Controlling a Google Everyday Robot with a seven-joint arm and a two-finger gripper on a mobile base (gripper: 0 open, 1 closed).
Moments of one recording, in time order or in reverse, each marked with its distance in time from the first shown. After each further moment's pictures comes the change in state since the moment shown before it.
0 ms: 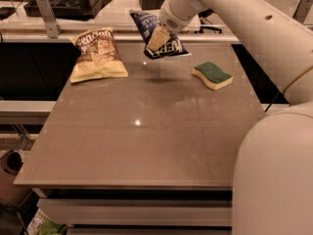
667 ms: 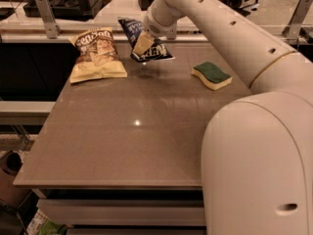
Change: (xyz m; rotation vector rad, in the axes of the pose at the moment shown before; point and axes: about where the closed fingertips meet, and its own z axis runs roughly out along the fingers) arm -0.023 0.008 0.057 -0.035 -0.001 0.020
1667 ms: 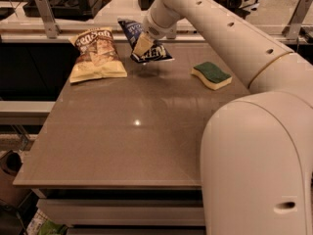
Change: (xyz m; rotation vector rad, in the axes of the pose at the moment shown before) arm 0.000 0.006 0.010 -0.015 0.004 -0.003
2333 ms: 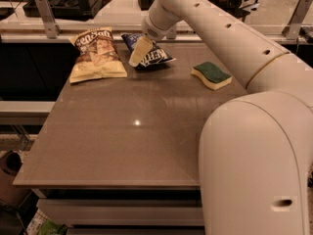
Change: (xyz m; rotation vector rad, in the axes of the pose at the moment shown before) arm 0.001 0.004 0.006 -0.009 0.003 -0.001
